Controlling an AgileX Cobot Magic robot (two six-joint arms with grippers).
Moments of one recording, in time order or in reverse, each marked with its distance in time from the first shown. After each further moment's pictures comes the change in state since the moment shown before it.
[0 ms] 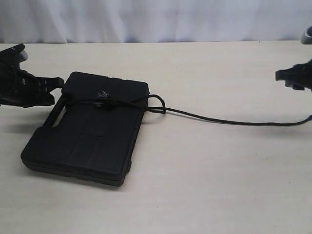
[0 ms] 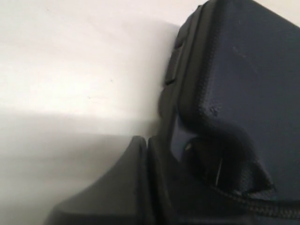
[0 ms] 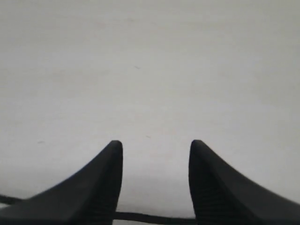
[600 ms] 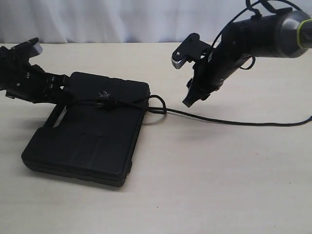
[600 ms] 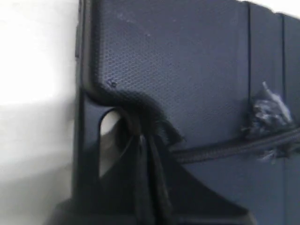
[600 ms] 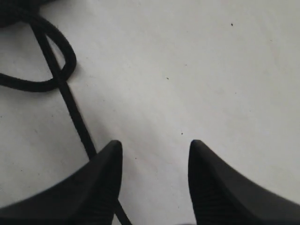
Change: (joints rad) left arm 0.000 0.000 -0.091 0.061 0.285 0.098; right arm 0.503 0.298 -0.354 -0.235 0.254 -0.175
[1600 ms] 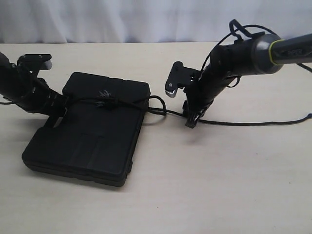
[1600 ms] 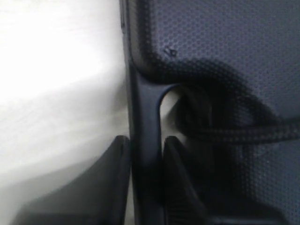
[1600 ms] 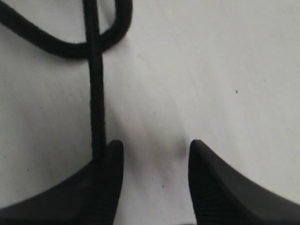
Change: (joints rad) left arm -0.048 0.066 -0.005 0.306 -0.116 -0.122; right arm 0.002 0.143 -0.006 0.141 -0.050 -0.447
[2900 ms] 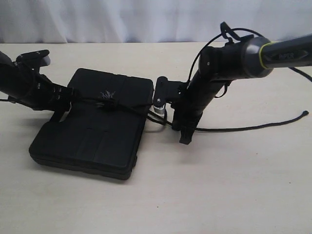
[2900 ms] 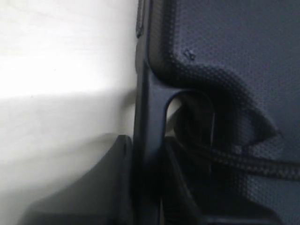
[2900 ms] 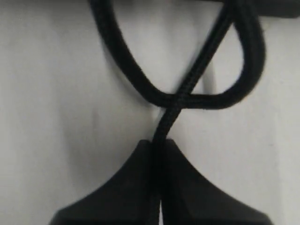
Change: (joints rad) left arm -0.010 0.009 0.004 -0.164 -0.070 -0.023; right arm 0.070 -0.018 0.010 0.137 0.170 -0.195
